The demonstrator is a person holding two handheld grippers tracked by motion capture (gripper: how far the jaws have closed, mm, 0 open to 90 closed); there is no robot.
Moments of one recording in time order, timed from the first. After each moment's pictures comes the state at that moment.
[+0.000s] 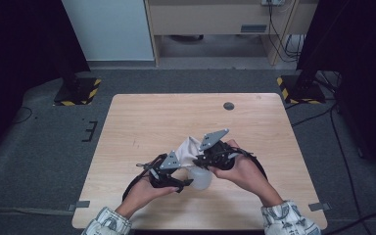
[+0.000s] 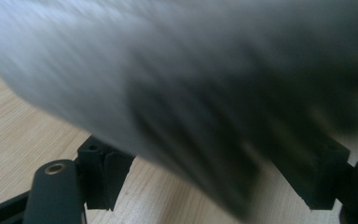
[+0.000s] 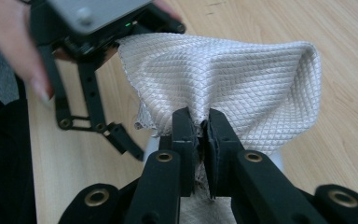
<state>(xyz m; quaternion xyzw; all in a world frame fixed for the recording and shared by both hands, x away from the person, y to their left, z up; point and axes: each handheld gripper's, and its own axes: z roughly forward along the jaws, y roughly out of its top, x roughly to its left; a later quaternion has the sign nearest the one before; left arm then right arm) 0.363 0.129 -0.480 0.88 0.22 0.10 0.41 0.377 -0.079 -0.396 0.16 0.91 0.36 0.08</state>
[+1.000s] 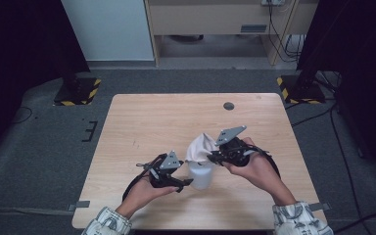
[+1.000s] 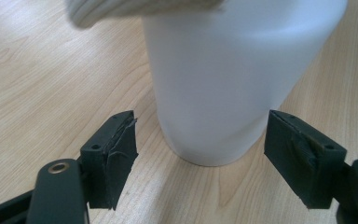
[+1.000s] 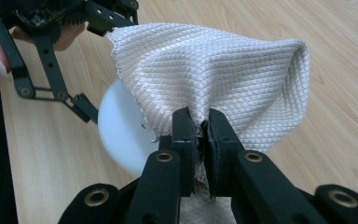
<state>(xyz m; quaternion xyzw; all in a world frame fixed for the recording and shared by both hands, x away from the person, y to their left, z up) 0.363 0.129 -0.481 0.88 0.22 0.10 0.41 0.390 -0.116 -0.396 0.20 0.91 0.36 0.09</state>
